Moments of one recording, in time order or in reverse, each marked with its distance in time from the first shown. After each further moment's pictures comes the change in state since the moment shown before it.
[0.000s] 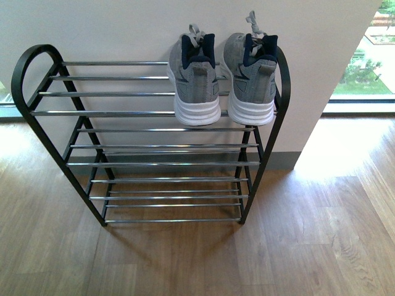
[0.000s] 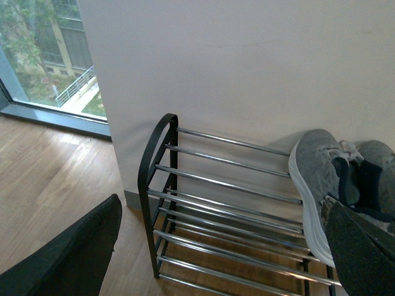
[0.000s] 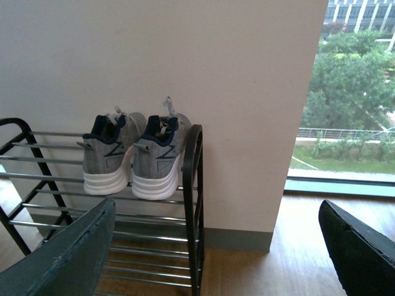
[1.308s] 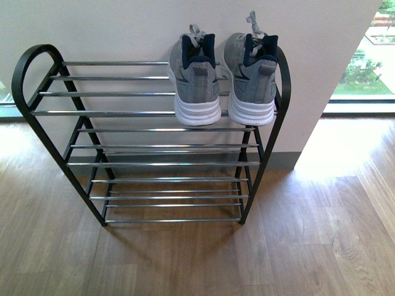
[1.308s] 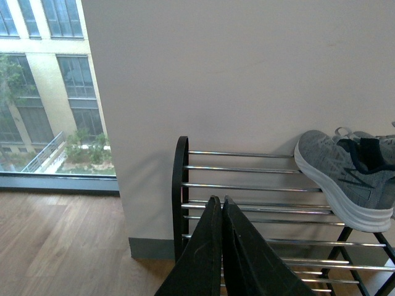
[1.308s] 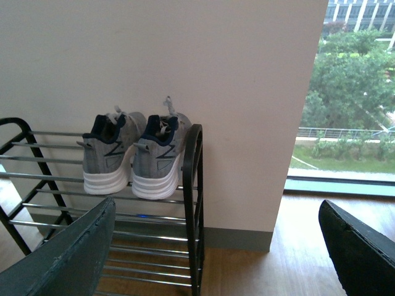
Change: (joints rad) left arm 0.529 -0.699 -0.541 0.137 0.688 0.326; right arm 0.000 0.000 0.000 0.000 0.000 0.000
